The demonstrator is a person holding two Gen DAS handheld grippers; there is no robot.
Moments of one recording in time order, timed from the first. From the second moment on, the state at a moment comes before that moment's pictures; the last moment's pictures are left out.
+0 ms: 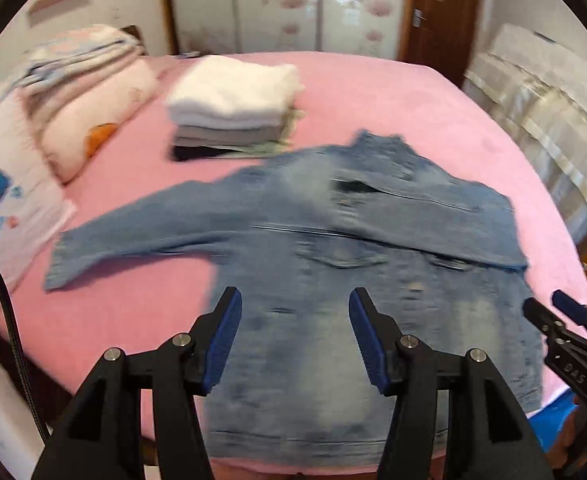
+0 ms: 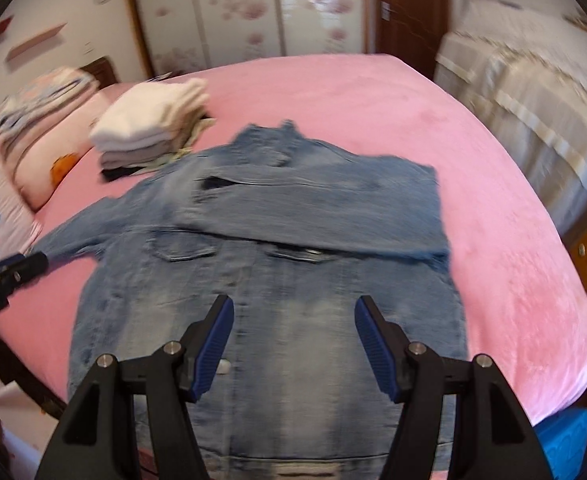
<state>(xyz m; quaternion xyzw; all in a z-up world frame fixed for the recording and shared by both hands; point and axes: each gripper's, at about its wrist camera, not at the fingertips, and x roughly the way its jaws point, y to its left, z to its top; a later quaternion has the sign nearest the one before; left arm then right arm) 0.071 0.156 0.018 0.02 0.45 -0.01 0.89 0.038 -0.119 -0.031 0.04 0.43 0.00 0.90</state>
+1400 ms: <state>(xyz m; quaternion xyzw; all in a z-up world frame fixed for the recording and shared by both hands) 0.201 0.551 -0.199 -0.49 0.52 0.14 0.69 0.185 0.116 -0.106 -0.02 0.48 0.11 0.87</state>
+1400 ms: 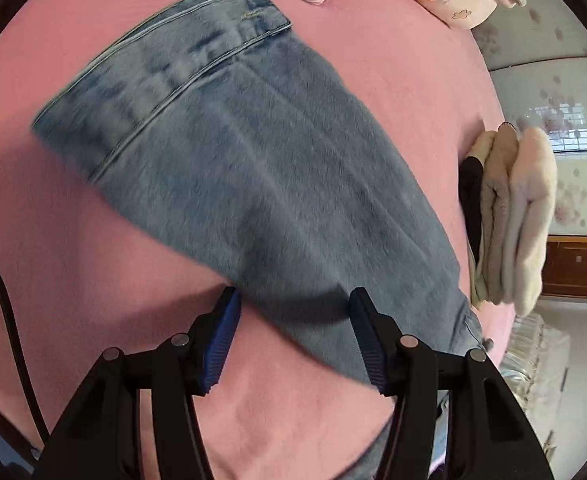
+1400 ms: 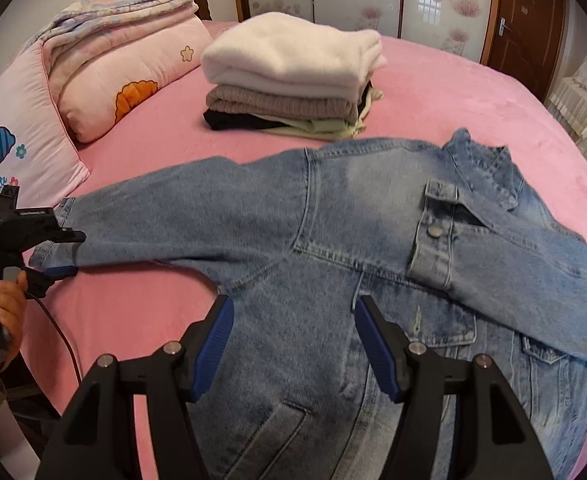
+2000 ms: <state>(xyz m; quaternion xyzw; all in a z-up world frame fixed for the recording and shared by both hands) 0.224 0.537 -0.175 -0.41 0.46 0.21 0.76 0.186 0.104 -0.120 0.00 0.49 0.11 0.86</state>
